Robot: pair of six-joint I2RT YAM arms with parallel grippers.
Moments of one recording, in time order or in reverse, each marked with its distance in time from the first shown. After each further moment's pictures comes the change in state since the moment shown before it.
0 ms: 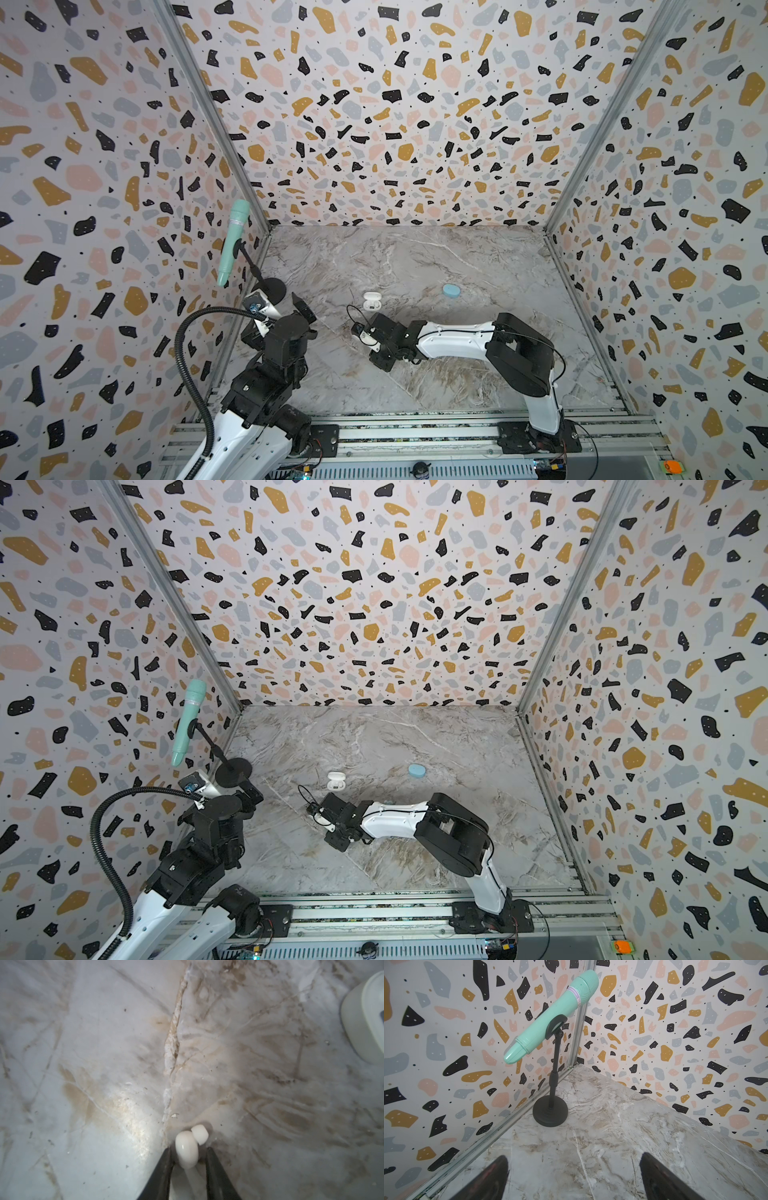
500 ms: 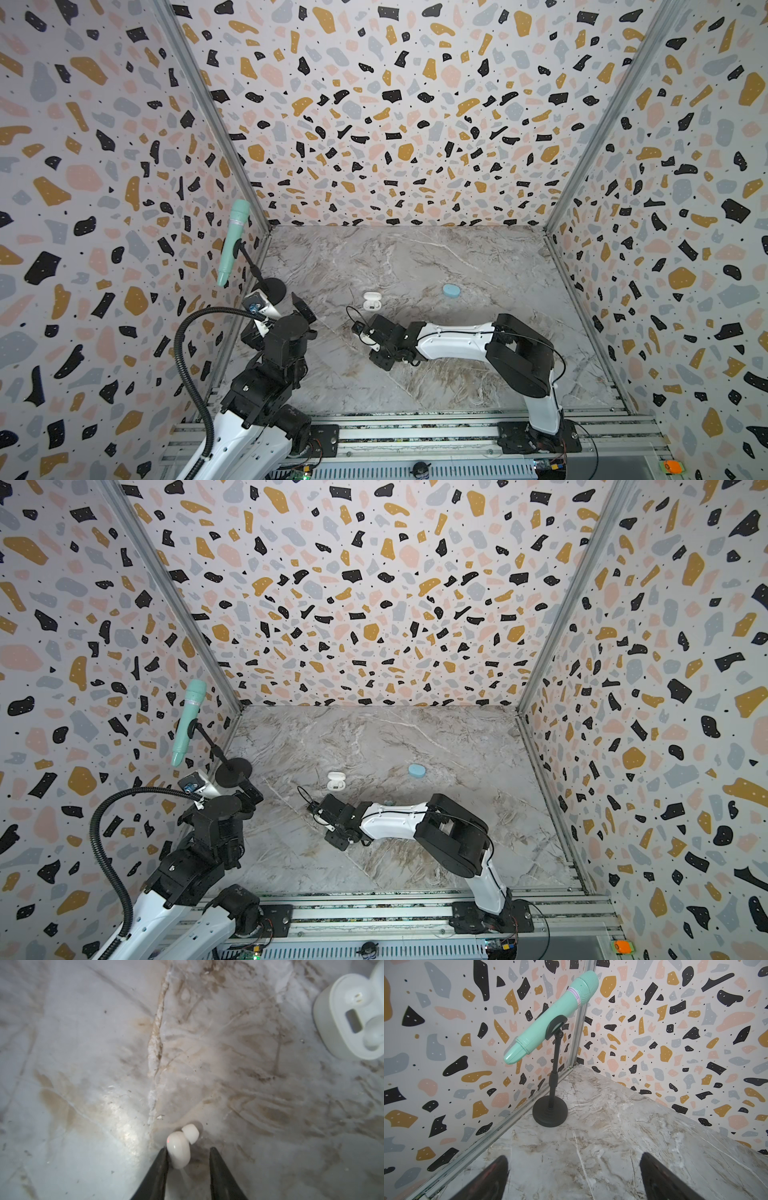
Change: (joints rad) left arm 0.000 -0.002 0.000 0.002 0.000 0.000; right arm -0.001 0.000 0.000 0.000 0.089 0.009
